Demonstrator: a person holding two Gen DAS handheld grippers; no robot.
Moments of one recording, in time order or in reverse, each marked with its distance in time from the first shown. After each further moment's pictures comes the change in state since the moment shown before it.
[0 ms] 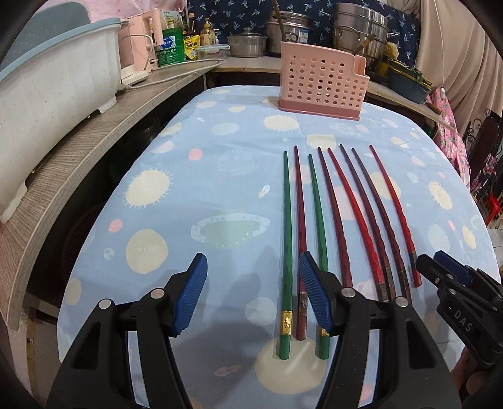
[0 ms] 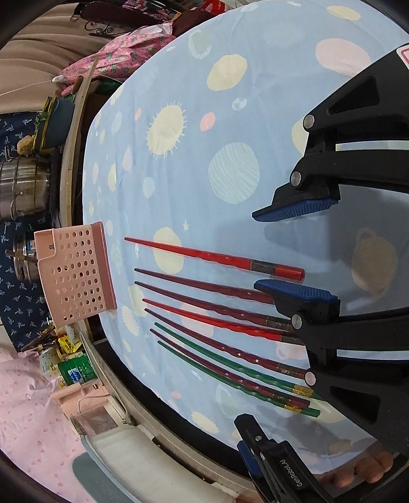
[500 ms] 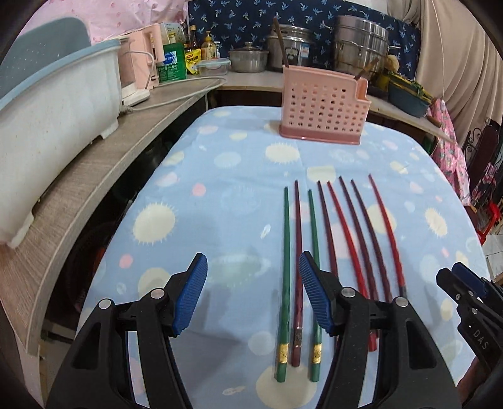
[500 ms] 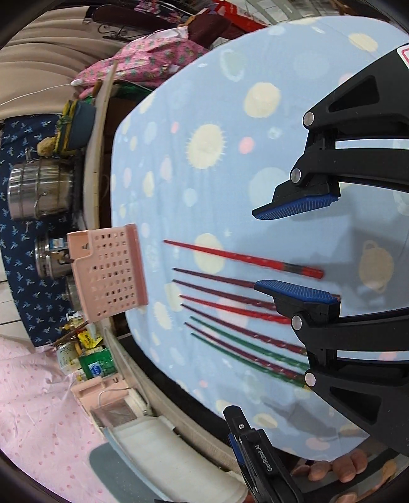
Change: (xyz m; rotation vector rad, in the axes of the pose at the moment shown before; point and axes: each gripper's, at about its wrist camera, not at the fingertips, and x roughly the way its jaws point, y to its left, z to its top) left arm -0.012 -0.001 0.032 -0.001 -0.047 0.012; right arm -0.035 -0.011 0.016 -0.002 -0.070 0.001
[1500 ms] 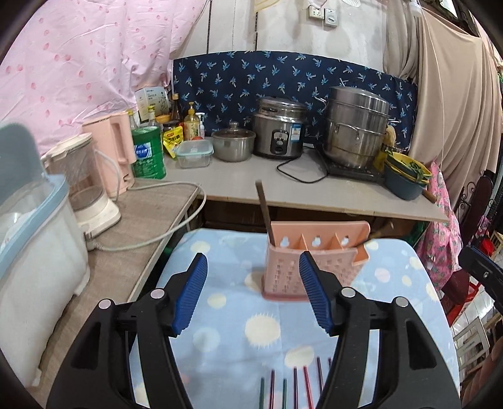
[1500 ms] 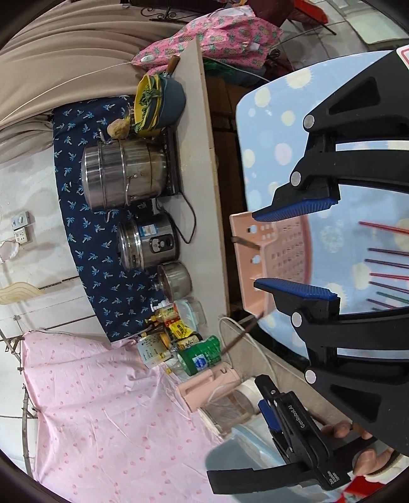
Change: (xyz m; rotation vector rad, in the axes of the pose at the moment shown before) left arm 0.001 -0.016 0.222 -0.003 -0.240 -0.059; right arm -0.022 -0.001 0.235 0.032 -0.277 0.102
